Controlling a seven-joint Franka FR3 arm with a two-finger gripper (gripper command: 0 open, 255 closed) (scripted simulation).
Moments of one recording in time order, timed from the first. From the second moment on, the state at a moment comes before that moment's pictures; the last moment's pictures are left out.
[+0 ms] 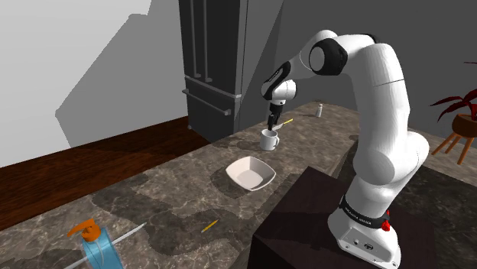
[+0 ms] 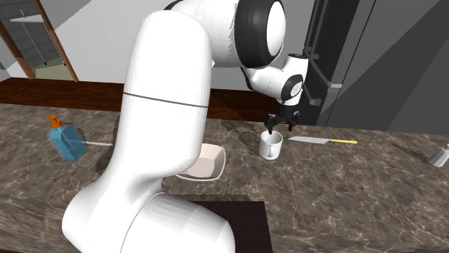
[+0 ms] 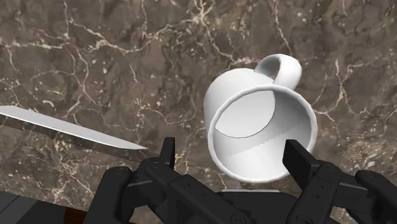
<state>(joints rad) -0.33 0.58 -0.28 -1.82 0.23 2.38 -0.91</state>
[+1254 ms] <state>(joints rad) -0.36 0.70 -0.25 -1.75 0.27 2.44 -0.94</state>
